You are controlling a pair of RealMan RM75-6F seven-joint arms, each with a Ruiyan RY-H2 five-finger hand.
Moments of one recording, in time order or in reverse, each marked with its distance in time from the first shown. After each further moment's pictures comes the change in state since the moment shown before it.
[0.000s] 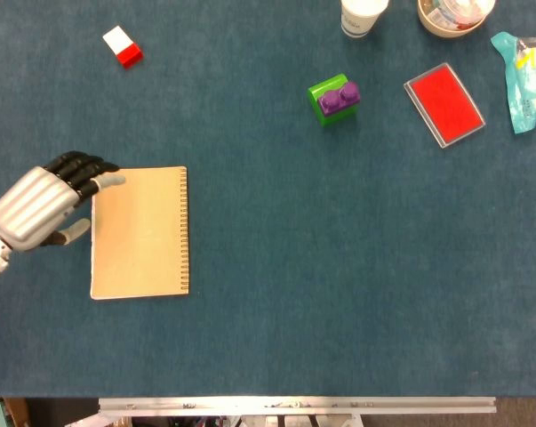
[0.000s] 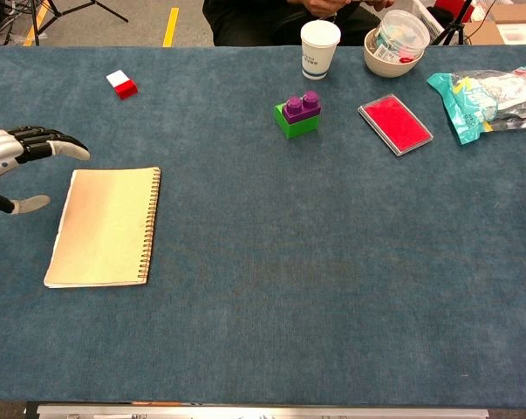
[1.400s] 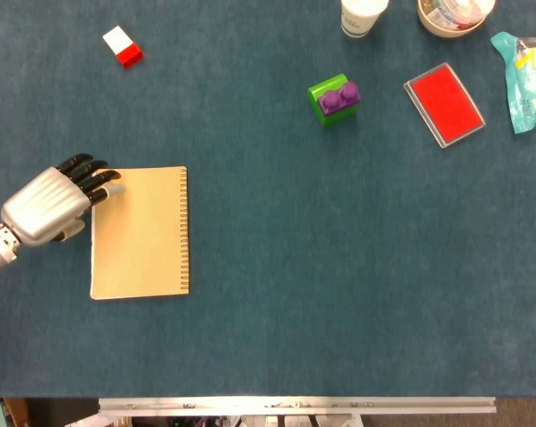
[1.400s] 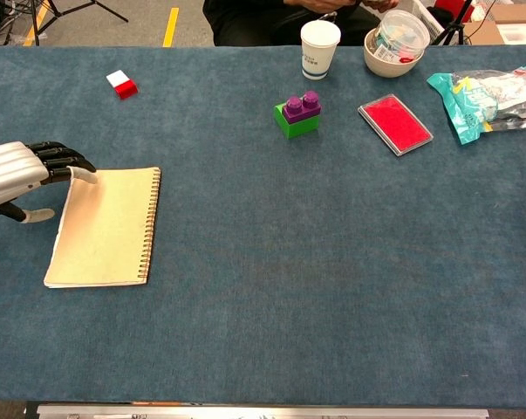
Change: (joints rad) left arm -0.001 -0.292 0.142 0.624 -0.017 0.082 -0.088; right arm -0.014 0.000 -0.015 -0.059 -0.004 0.006 -0.086
